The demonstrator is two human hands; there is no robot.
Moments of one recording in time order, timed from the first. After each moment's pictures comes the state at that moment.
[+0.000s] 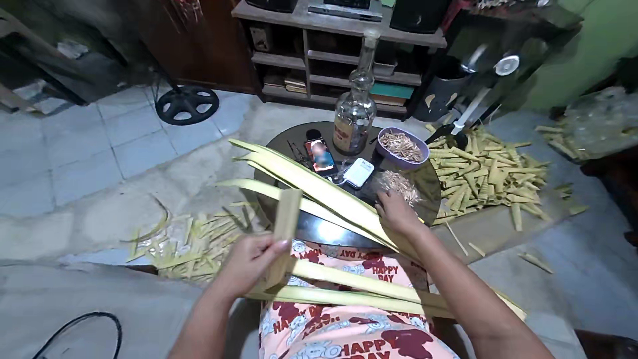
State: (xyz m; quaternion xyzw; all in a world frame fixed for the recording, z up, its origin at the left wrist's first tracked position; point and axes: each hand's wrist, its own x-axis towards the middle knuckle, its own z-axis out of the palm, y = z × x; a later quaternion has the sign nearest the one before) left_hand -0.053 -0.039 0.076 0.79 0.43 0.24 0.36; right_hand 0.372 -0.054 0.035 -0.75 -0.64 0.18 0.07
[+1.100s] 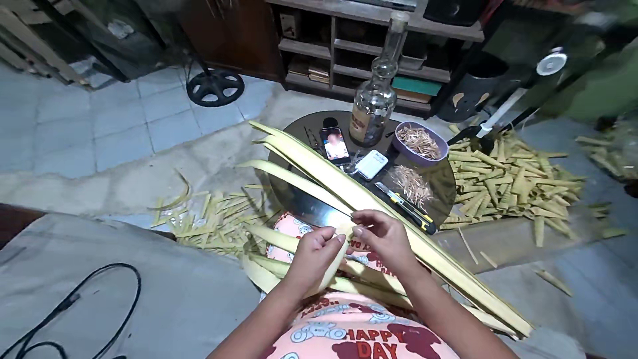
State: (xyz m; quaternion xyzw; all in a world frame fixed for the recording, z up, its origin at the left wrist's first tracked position) left_hand 0.058 -0.114 0.062 0.57 0.39 0.36 0.62; right_hand 0.259 -0.136 0.101 -0.53 -0.57 0.44 0.45
